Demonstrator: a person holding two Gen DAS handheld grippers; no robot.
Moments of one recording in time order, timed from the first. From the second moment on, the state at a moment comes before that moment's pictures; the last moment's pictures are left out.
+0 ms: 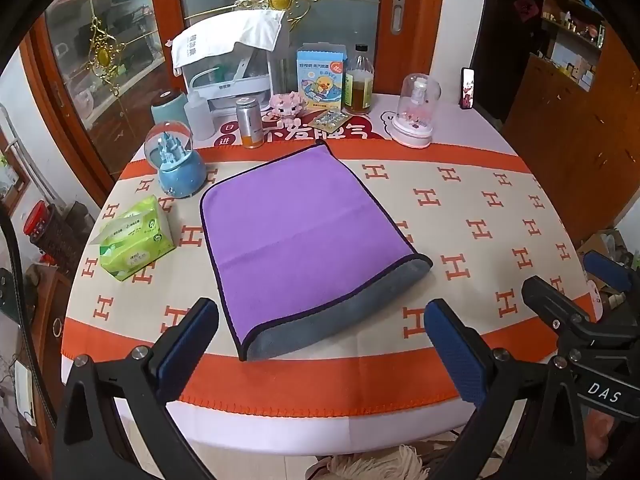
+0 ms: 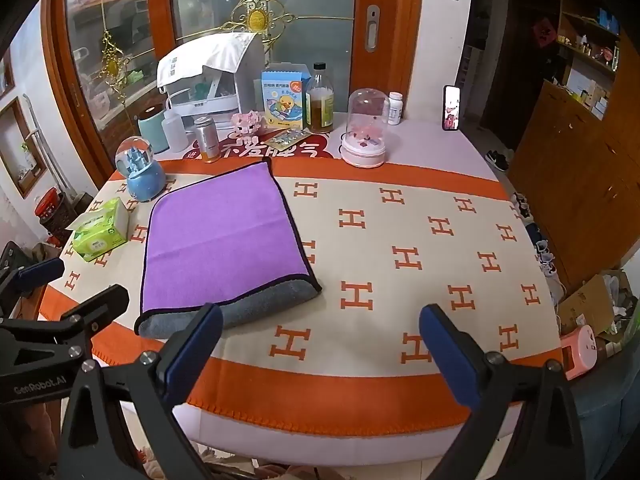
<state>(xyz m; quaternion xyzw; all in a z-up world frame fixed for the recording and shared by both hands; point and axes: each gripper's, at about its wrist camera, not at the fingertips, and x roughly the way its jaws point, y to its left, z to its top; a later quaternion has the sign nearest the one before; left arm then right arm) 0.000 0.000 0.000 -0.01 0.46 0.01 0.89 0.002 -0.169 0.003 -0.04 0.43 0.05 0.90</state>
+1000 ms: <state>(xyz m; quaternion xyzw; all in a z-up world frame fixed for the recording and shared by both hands) -0.021 -0.023 -0.010 -0.03 0.46 0.06 0.88 0.013 -0.191 -0.009 -0.05 0.43 0.12 0.89</state>
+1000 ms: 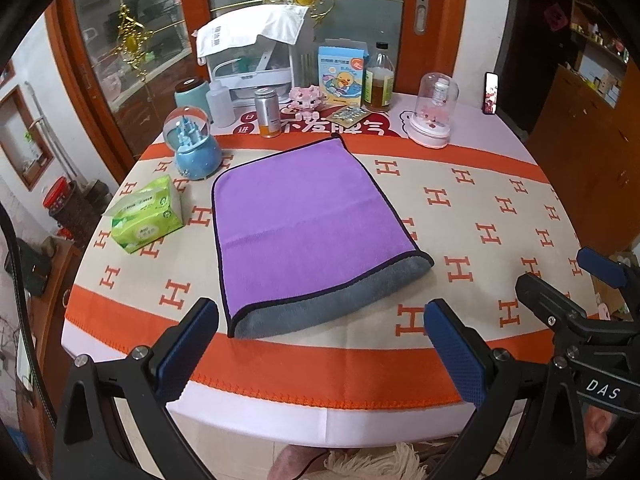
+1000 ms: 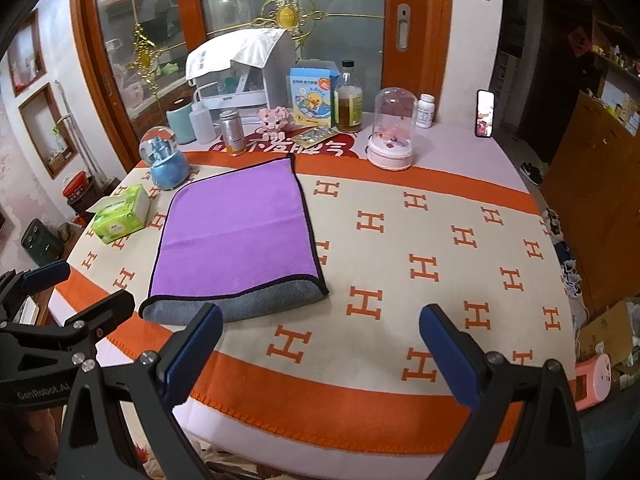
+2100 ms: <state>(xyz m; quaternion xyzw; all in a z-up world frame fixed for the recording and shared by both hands) -0.023 -0.042 0.012 0.01 0.43 0.07 0.90 0.005 -0.208 0.004 -0.05 0.39 0.17 0.90</state>
